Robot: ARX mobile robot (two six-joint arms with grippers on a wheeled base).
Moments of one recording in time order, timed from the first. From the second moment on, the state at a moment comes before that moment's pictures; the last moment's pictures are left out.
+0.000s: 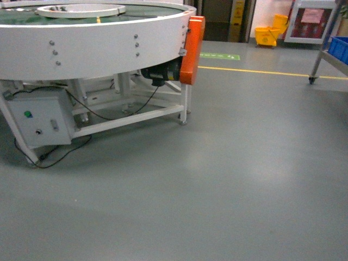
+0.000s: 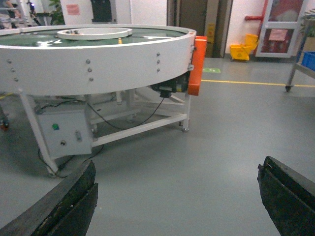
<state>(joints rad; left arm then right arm) 0.00 0.01 0.01 0.00 0.00 0.00 0.01 0.80 0.36 0.46 -0.08 0.02</state>
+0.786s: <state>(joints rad) 0.00 0.01 0.01 0.00 0.00 0.00 0.01 0.80 0.36 0.45 -0.08 0.02</state>
